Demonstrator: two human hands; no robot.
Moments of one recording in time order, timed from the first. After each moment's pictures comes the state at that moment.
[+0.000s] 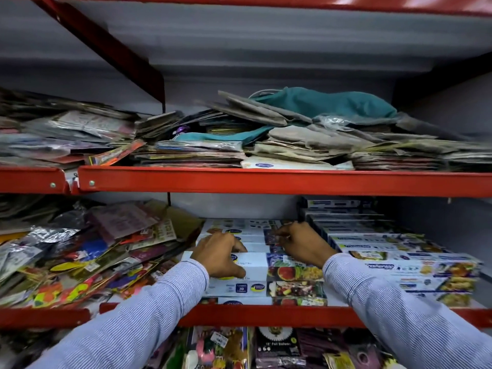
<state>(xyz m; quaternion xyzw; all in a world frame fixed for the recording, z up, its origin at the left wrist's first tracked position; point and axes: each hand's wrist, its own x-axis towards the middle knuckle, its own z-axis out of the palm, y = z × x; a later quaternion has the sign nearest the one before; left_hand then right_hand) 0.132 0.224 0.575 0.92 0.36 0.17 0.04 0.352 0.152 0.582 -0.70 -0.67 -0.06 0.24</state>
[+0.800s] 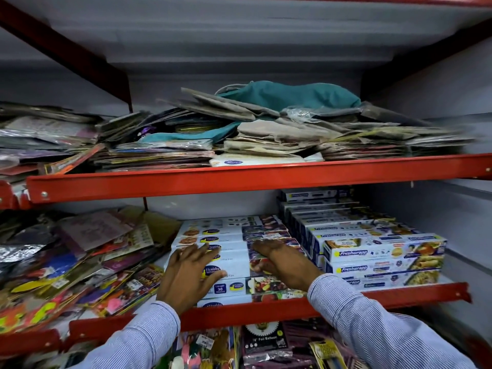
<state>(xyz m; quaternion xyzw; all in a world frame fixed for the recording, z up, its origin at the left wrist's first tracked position) 0.127 0.248 0.495 0.89 0.36 0.26 -0.11 0.365 0.129 0.531 -0.67 -0.72 -0.06 0.16</state>
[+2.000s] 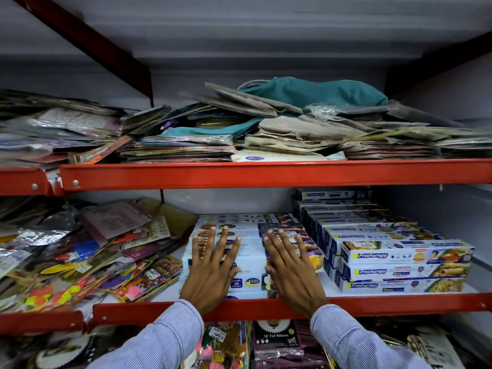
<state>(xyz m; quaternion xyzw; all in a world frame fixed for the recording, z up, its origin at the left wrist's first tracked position) 0.135 0.242 0.474 0.88 0.34 0.25 -0.23 0.341 0.137 0.475 -0.69 -0.65 -0.30 0.13</state>
